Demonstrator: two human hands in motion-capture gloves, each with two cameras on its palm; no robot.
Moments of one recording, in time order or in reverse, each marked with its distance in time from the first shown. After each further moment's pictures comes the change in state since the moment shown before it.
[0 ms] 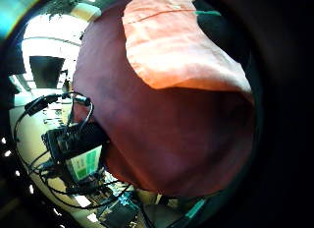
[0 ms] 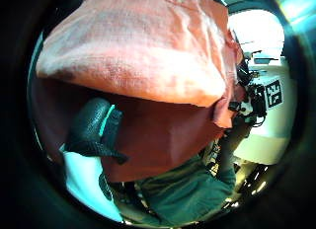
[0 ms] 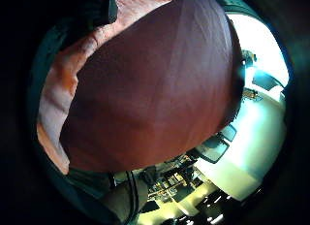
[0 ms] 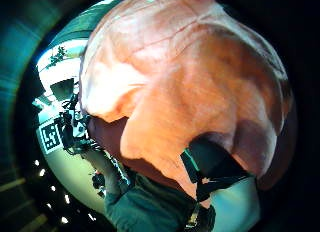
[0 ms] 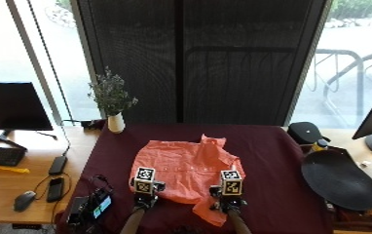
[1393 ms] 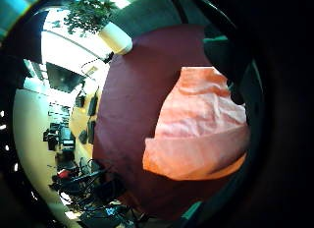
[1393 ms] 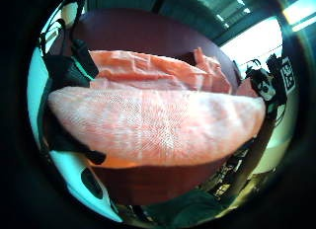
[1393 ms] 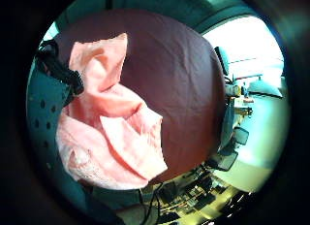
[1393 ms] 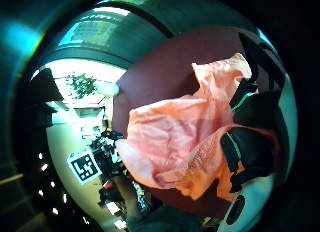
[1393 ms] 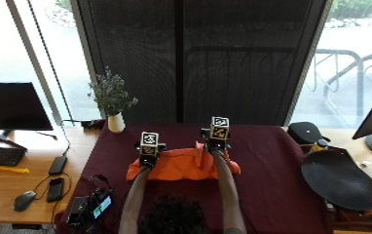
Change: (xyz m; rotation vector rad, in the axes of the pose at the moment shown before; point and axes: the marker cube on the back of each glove) left arm -0.039 -0.147 -0.134 0.375 -0.235 -0.204; right arm -0.044 -0.179 -0.212 0.342 -0.093 0.053
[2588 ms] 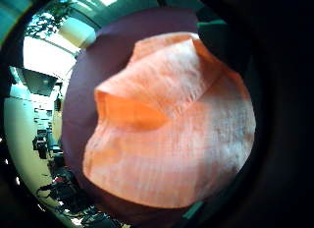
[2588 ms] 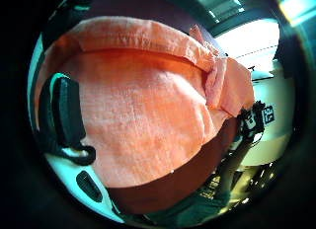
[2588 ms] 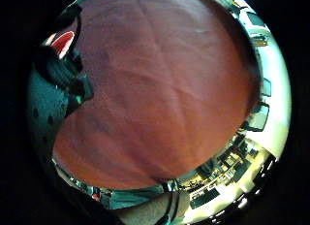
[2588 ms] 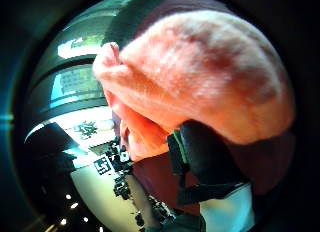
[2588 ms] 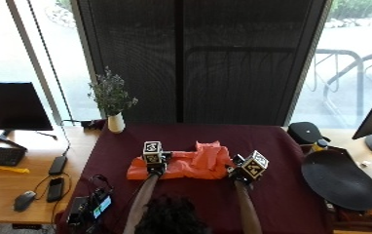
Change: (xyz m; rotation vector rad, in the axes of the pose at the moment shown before) left arm 0.079 0.041 0.066 -0.344 0.306 0.066; right arm 0.142 0.117 0.080 -0.044 -0.280 0.479
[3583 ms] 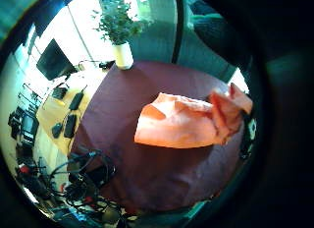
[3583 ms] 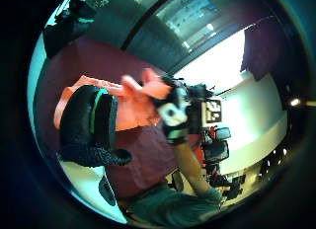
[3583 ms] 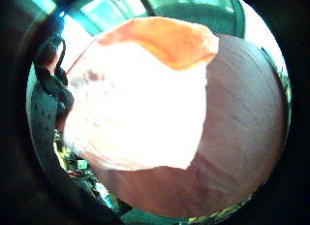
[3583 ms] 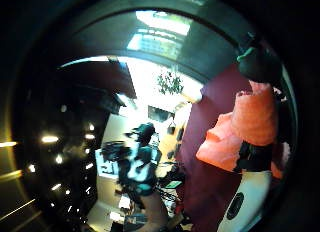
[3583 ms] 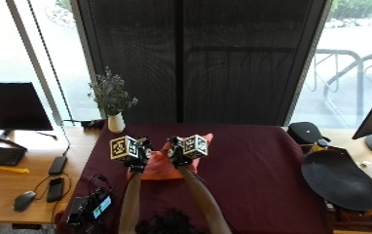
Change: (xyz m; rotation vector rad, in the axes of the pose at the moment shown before) left arm -0.076 0.052 -0.170 0.555 0.301 -0.060; right arm -0.300 0.094 0.029 0.216 -0.524 -0.704
